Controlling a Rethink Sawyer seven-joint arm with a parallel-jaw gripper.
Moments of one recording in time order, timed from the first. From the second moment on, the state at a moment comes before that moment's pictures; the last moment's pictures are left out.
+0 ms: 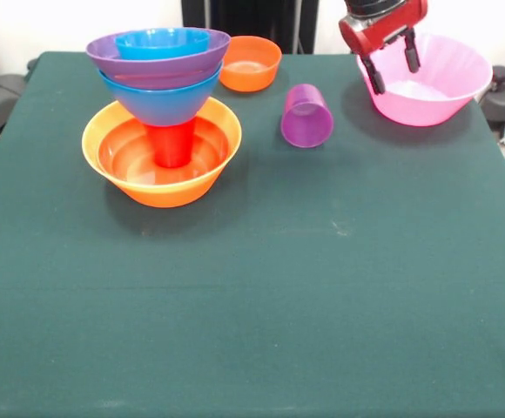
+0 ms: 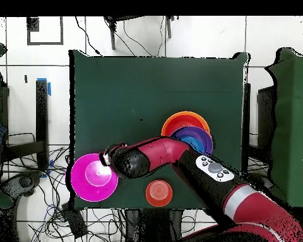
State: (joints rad) arm -0.67 -0.57 0.75 2.04 -0.50 0.37 1.66
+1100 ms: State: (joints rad) arm -0.67 -0.46 0.71 2.00 -0.55 0.37 1.66
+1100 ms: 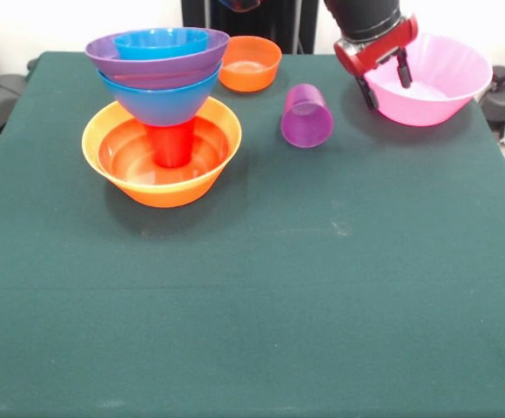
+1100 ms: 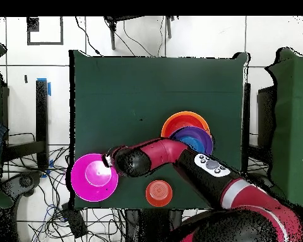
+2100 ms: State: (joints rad) arm -0.67 -0.35 0.67 1.99 -0.58 0.37 1.66
